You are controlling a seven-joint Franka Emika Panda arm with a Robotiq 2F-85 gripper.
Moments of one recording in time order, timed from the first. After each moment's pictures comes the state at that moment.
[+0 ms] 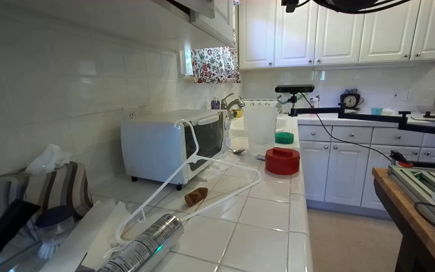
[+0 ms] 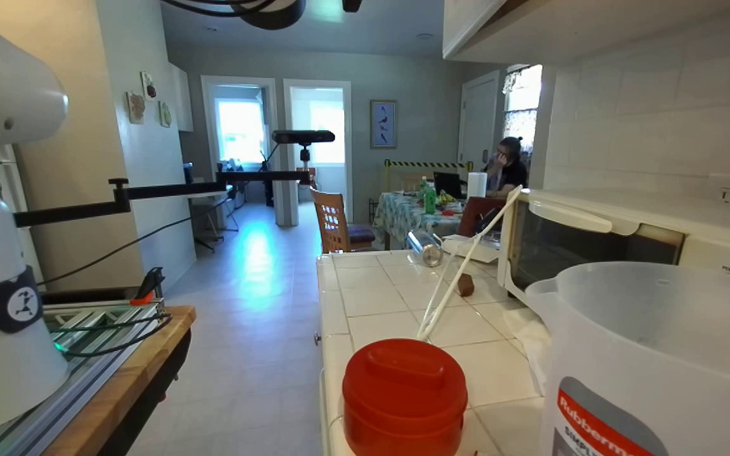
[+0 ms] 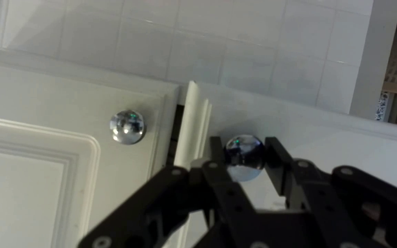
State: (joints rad) arm -0.47 -0.42 0.53 -2.51 -0.19 3.47 0.17
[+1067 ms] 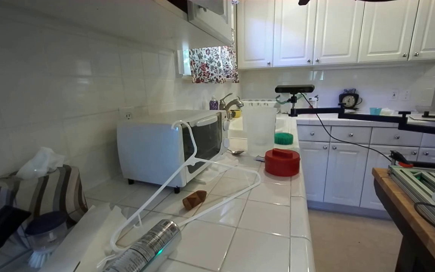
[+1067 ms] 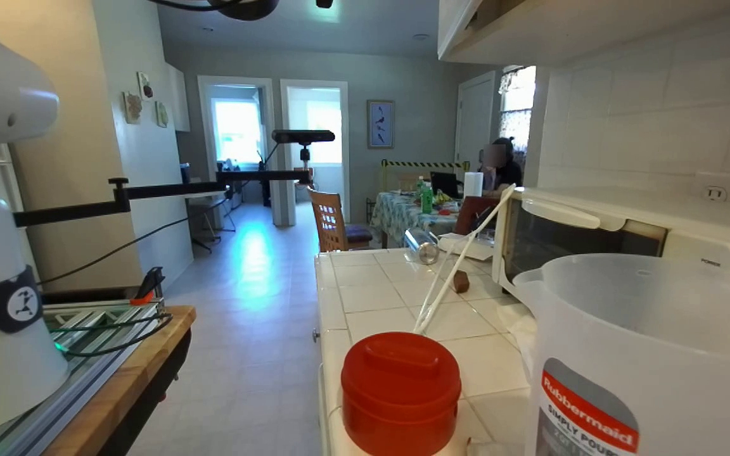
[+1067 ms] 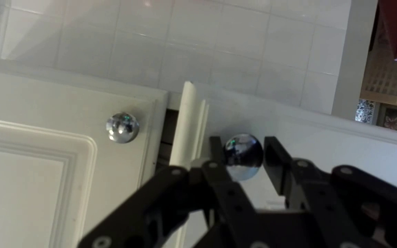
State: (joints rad) arm -0.29 -0.51 0.41 -2.56 -0.19 3.36 0.17
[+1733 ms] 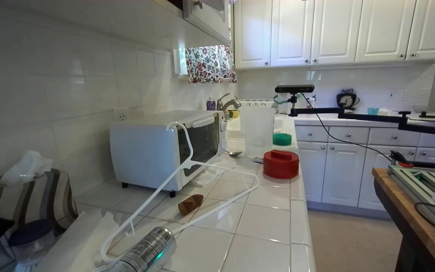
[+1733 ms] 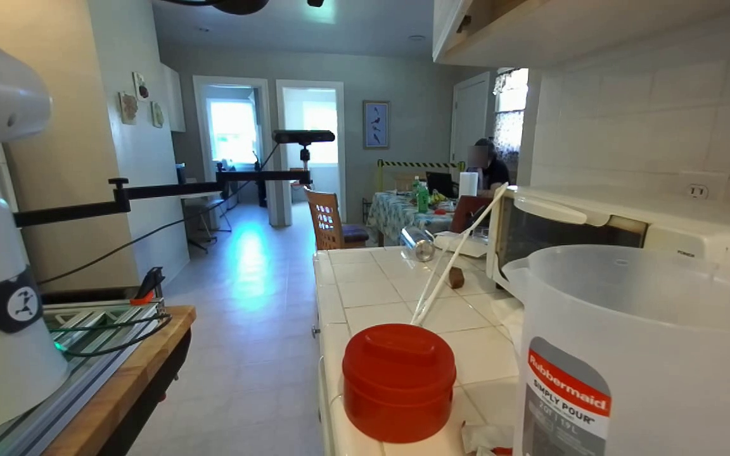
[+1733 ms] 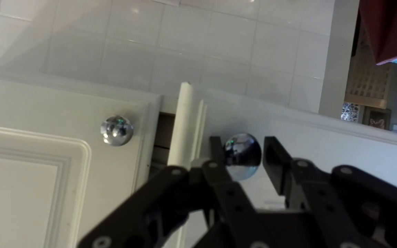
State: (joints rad) arm -0.16 -0.51 0.33 -2.56 -0.19 3.31 0.16
